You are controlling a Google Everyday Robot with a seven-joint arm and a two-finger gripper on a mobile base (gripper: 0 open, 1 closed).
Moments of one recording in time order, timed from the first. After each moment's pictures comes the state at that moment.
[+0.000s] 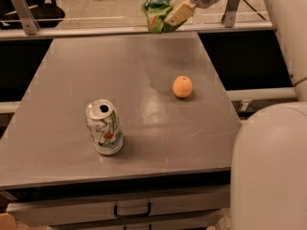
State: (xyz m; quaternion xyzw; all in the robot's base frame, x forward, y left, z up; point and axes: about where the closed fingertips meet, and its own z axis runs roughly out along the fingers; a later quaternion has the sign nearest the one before) arm 0.774 -0.073 0.995 -0.60 0.67 0.04 0.44
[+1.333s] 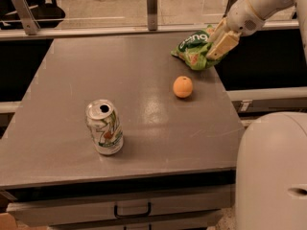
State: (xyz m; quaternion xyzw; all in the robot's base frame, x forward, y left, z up) arm 0.710 -0.193 0.913 -0.65 0.70 0.09 0.30
